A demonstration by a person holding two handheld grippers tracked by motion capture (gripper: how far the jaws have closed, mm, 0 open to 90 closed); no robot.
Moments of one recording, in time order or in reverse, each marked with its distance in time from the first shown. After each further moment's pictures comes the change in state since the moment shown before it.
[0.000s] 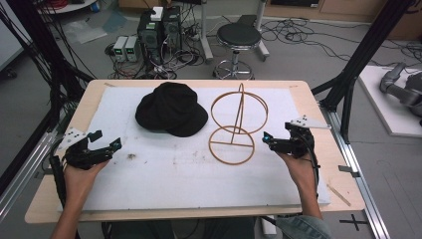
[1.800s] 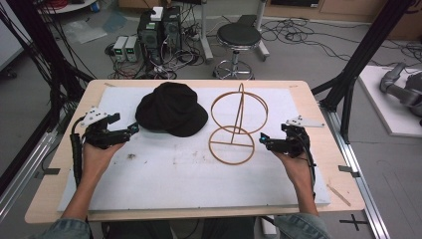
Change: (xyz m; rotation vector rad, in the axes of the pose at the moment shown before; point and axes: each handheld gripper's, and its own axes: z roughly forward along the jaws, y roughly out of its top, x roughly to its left) left arm -0.022 0.049 0.055 0.018 -0.058 0.041; right arm 0.000 -0.005 0.014 0.042 0.017 0.026
